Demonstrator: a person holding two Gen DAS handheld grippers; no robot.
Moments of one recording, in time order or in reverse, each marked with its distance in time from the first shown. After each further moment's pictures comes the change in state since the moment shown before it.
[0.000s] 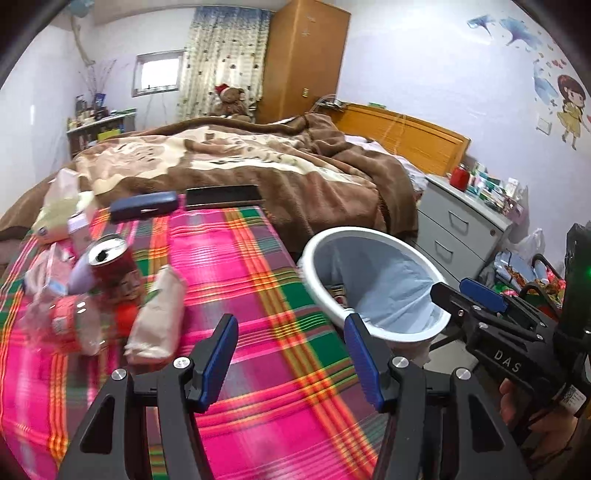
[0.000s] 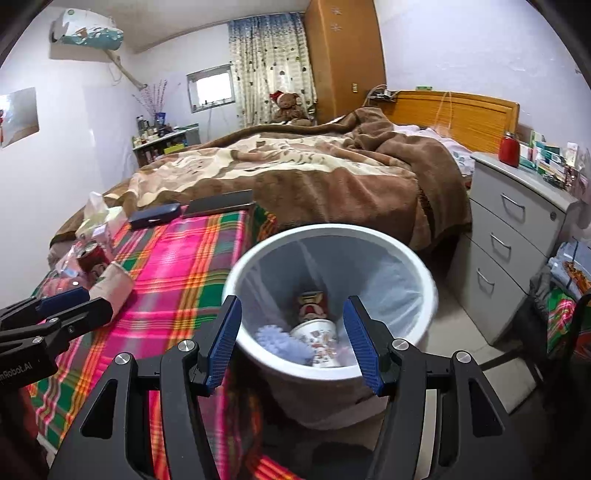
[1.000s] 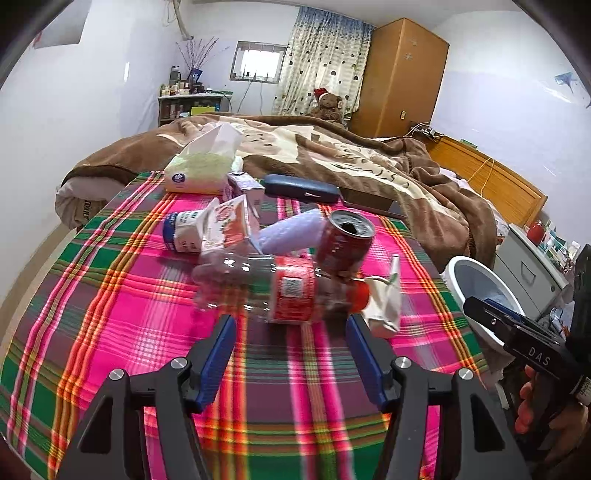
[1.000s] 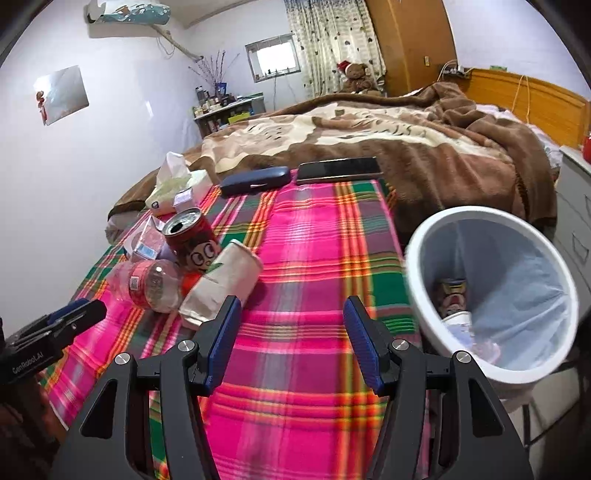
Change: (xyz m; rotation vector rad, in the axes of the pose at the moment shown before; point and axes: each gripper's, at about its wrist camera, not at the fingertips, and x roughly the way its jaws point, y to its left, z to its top) left arm -0.051 0.177 -0.034 -0.229 -0.025 0.219; right arm 0.048 0.115 -0.001 -0.032 0.137 0.241
